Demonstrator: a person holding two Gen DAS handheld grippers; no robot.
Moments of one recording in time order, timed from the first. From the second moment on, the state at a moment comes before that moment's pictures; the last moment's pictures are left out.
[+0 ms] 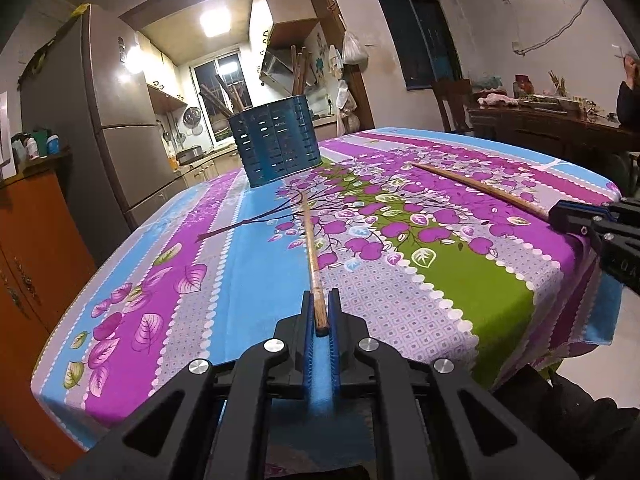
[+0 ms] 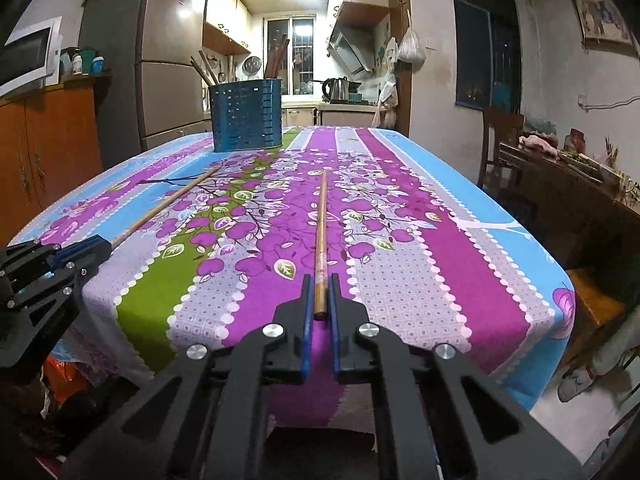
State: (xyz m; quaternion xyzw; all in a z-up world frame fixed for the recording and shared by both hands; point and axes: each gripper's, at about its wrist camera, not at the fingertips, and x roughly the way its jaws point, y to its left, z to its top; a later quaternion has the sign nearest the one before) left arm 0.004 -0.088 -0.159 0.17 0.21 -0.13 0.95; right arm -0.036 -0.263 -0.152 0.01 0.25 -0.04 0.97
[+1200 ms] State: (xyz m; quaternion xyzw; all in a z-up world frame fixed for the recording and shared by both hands) left arm 0.021 -0.073 -0.027 0.16 0.06 -0.15 0.97; right arm -0.005 -0.252 -0.021 -0.05 0.12 0.02 0.99
